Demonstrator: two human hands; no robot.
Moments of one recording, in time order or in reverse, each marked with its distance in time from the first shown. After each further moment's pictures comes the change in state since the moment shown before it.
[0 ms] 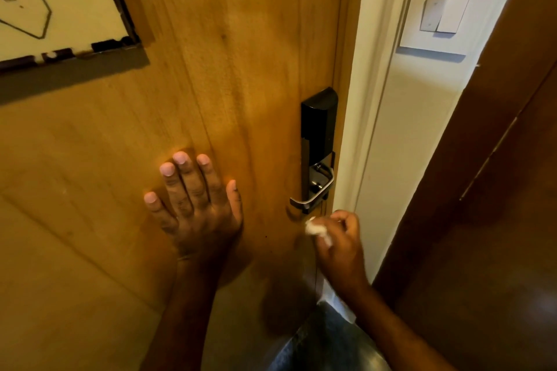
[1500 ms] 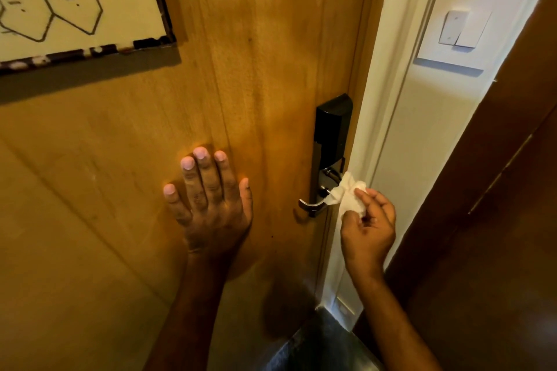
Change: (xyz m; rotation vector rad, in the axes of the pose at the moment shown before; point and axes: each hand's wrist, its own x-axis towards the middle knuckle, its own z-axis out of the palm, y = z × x) left_hand -0.007 -0.003 0.012 0.000 0.028 -0.003; right_hand 0.037 -0.041 -0.019 0.319 0.404 0.212
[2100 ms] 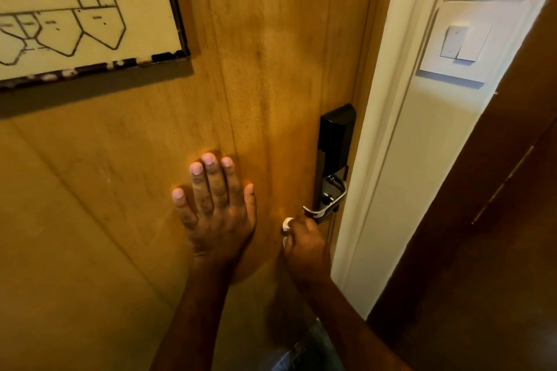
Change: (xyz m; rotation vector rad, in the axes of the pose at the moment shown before) left_hand 0.005 -0.001 -0.008 0.038 0.009 0.038; right_hand -0.053 -0.010 0.049 -0.545 -0.603 -0.146
